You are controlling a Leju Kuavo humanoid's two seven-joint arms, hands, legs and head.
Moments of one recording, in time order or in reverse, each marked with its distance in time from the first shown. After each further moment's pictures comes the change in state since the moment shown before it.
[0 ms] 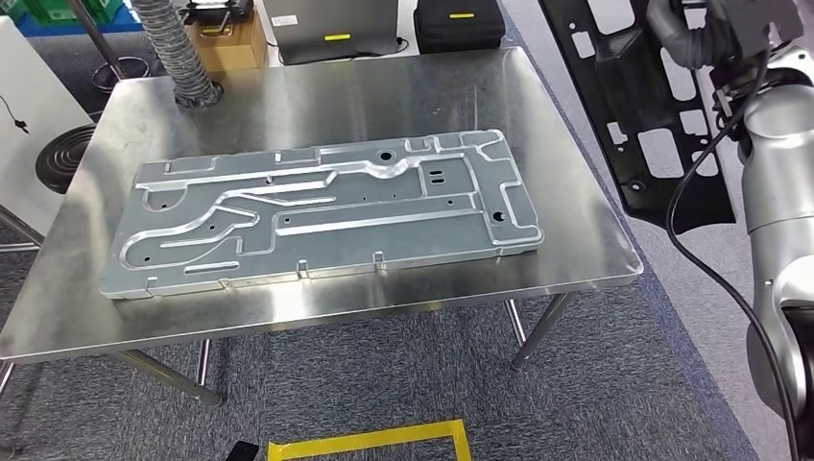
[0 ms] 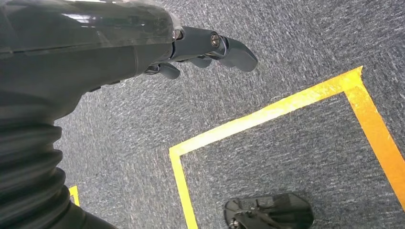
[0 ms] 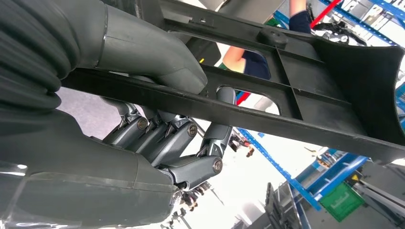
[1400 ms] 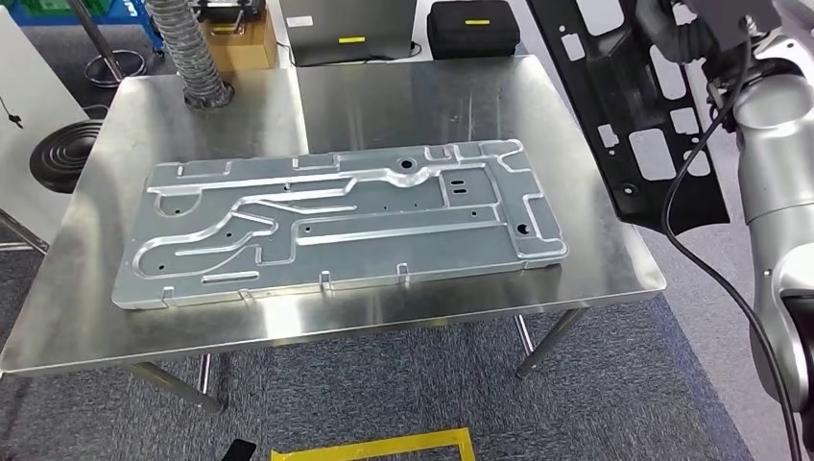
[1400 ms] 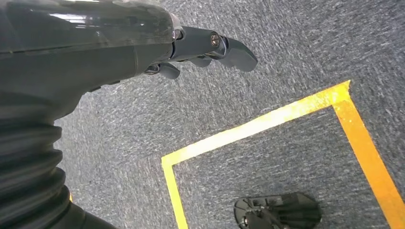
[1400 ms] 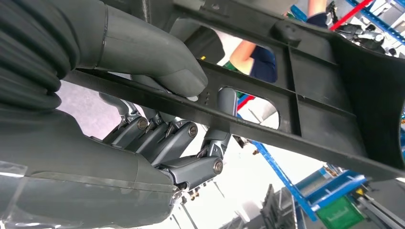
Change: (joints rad) left arm -0.003 0.001 0.000 0.000 0.000 -0.002 -0.005; right arm -0.054 0.004 0.069 0.050 0.055 -0.030 0.014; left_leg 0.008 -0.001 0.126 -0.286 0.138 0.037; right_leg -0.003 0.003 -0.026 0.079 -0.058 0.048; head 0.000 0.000
